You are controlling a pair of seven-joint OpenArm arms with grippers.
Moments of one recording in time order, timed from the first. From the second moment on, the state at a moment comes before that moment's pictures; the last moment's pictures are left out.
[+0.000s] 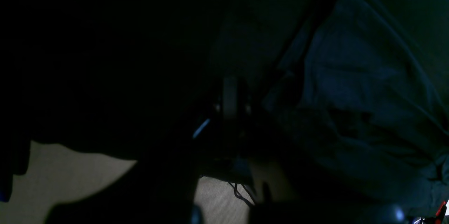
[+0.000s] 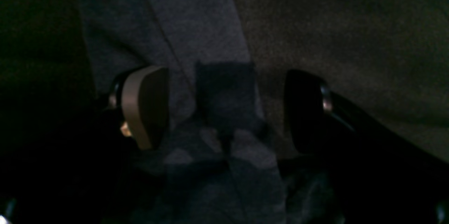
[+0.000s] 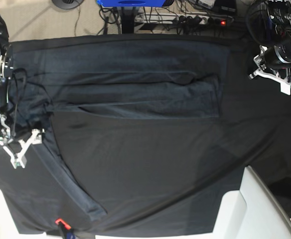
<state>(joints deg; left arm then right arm) 20.0 -17.4 -33.9 86.6 -45.0 -9.1 55.1 29.7 18.4 6.4 25.5 -3.9 25.2 -24.5</state>
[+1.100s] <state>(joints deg) 19.7 -17.5 -33.3 86.3 -45.1 -9.1 55.1 0.9 13.6 6.3 80.2 -4.4 25.6 -45.4</state>
